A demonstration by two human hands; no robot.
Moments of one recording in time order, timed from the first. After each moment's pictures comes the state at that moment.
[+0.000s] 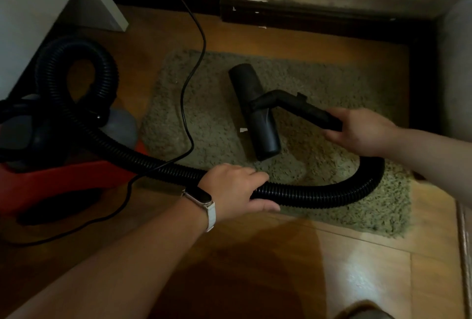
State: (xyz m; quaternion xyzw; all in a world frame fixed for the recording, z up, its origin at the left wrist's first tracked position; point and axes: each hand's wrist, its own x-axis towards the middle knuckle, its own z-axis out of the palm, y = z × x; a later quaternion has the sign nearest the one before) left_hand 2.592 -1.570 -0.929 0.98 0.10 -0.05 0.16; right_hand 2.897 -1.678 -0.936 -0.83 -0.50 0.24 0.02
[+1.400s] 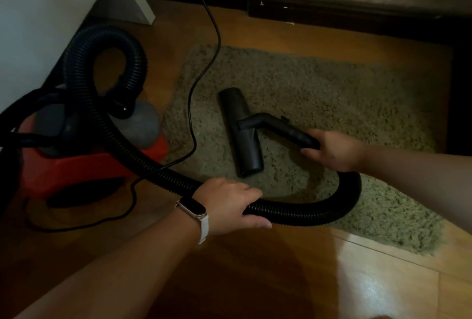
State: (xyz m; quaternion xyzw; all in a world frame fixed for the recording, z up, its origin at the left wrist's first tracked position) left_hand 2.543 -1.560 -0.938 0.97 0.13 -0.13 0.19; right_hand 2.846 -1.635 -0.992 -0.76 -0.54 0.36 0.03
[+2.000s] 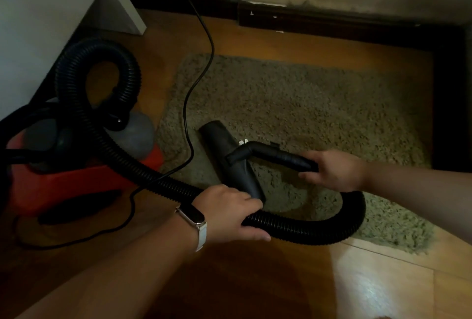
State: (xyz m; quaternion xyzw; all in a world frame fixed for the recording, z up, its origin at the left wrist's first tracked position) left_hand 2.544 -1.555 -0.935 0.97 0.07 -0.13 0.18; right_hand 2.834 -1.661 -0.987 -0.72 -0.59 0.37 0.00
